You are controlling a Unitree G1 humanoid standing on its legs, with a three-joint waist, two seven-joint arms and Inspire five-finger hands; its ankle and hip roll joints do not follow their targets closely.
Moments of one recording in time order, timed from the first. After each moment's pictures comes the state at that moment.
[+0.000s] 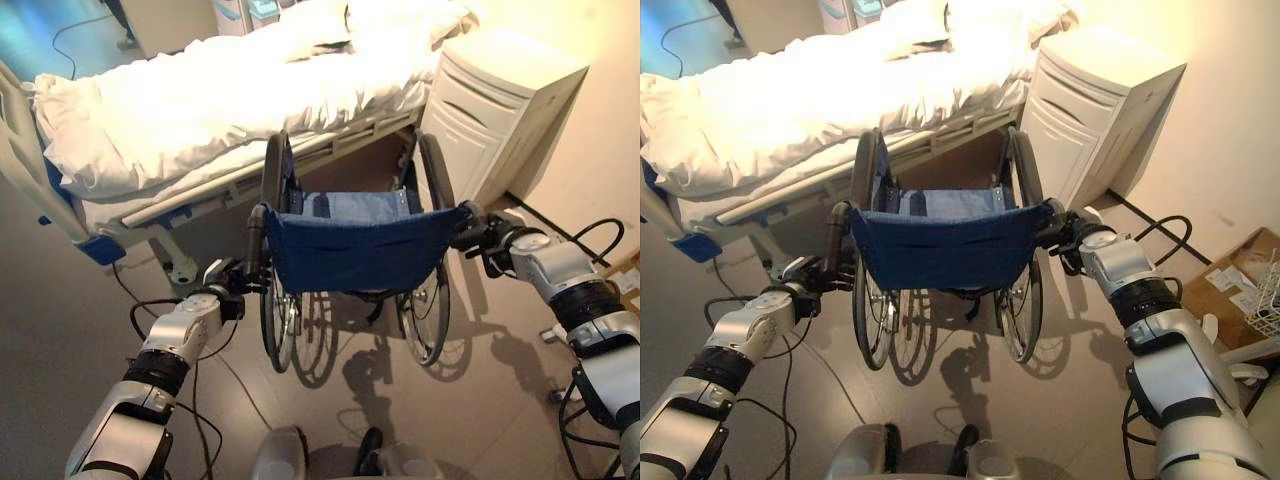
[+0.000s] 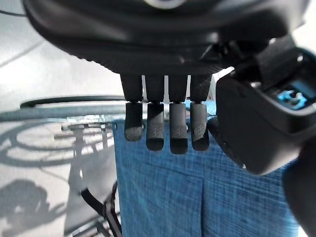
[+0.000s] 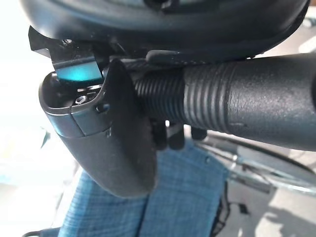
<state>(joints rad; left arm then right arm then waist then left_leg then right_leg) -0.48 0.59 -0.29 0.50 -0.68 0.40 0.14 -0.83 -0.71 0.43 0.59 0.48 0.65 -0.10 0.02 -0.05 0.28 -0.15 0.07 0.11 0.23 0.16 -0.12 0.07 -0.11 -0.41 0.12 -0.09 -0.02</state>
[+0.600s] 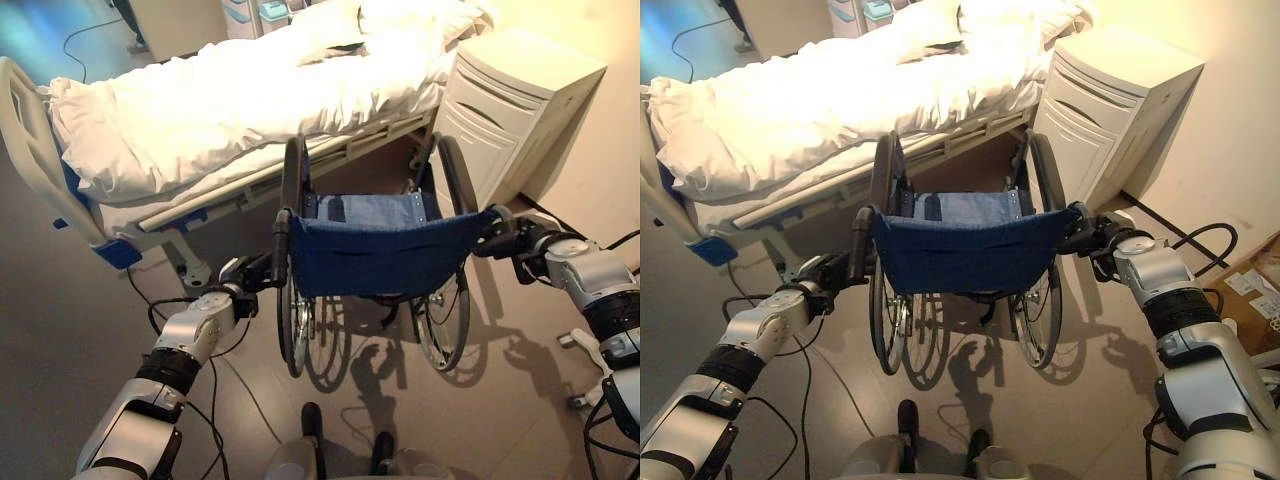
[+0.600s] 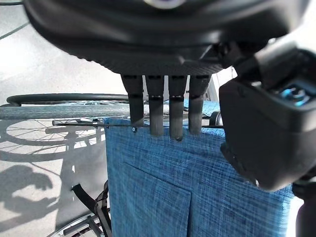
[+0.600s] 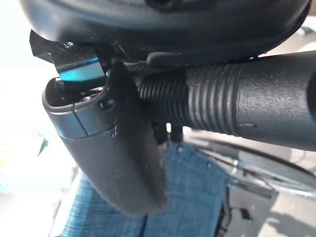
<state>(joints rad) -0.49 0.57 -0.29 0.49 -0.72 0.40 0.16 -0.79 -0.81 0.40 0.58 0.48 0.62 -0.03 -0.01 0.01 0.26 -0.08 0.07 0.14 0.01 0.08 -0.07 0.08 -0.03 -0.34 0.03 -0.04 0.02</state>
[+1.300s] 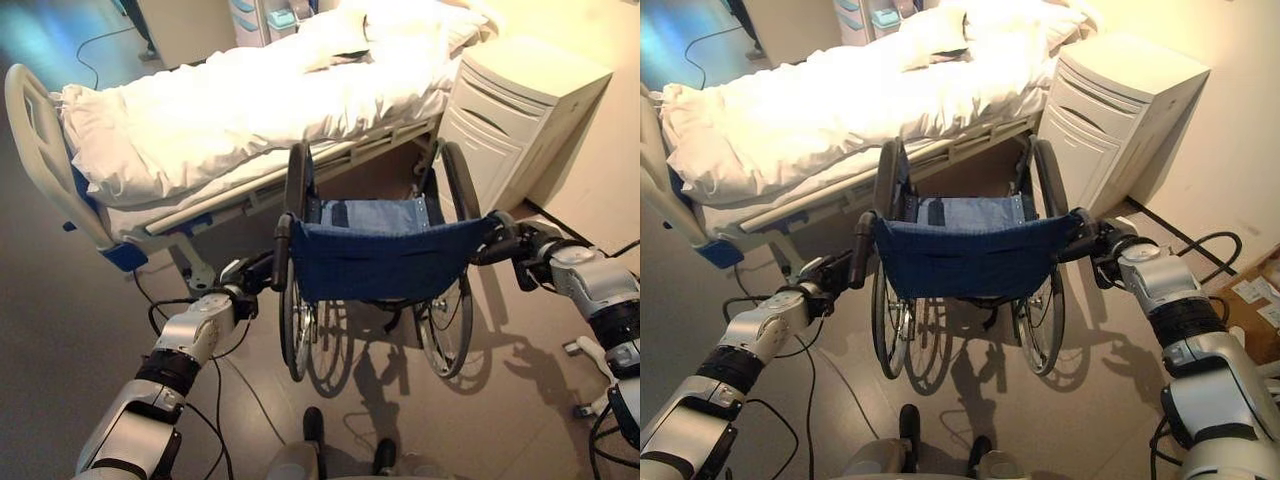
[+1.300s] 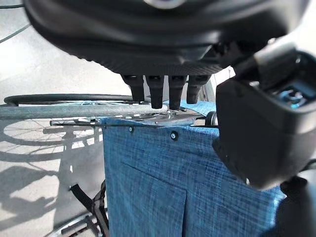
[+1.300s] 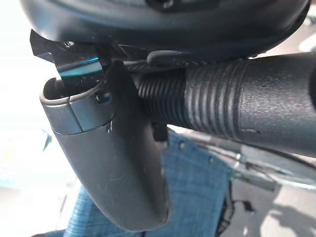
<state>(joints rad) -0.46 0.58 -0.29 0.45 -0.72 0.40 0.11 -0.68 -0.85 0.32 0.48 0.49 0.62 0.00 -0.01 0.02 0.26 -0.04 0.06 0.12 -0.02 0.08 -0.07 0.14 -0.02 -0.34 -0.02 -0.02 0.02</state>
